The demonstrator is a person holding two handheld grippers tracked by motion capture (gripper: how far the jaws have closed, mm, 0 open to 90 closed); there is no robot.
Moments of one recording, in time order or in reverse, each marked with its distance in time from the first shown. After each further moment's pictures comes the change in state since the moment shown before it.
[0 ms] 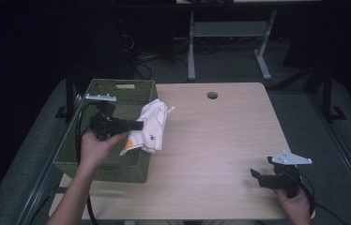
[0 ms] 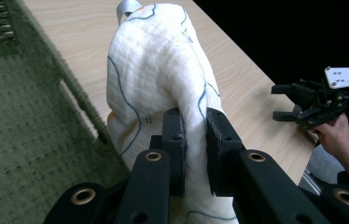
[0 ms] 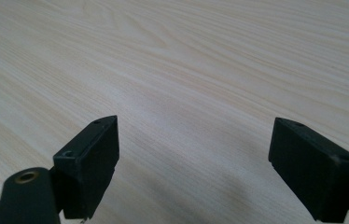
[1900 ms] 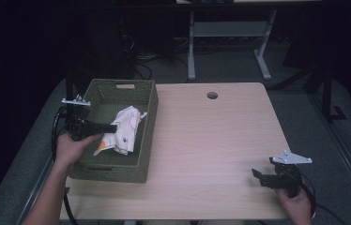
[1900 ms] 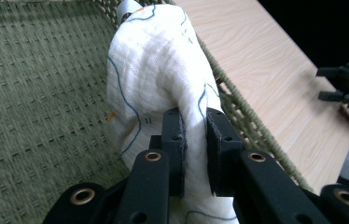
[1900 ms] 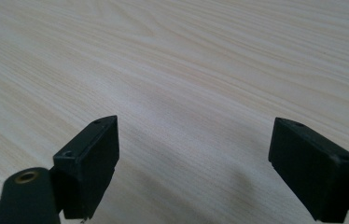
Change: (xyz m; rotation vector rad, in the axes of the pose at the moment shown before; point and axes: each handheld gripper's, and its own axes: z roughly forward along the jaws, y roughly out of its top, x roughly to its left) left arm 0.091 -0.028 -0.025 0.063 0.043 -0.046; right arm -0.006 -0.004 0.003 0.032 -0.021 0.017
